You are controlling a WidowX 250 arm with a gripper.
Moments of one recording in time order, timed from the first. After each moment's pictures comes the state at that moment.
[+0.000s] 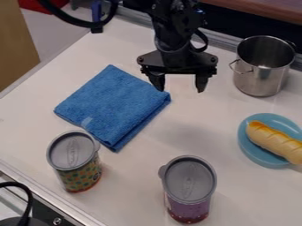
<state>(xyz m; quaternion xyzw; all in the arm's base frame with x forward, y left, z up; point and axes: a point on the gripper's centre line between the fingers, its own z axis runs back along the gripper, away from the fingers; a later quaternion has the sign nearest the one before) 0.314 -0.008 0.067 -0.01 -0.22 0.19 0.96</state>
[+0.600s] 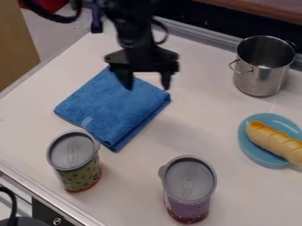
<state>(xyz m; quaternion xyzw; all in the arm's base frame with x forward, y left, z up) 0.301 0.049 0.059 -0.02 -0.19 0.18 0.97</state>
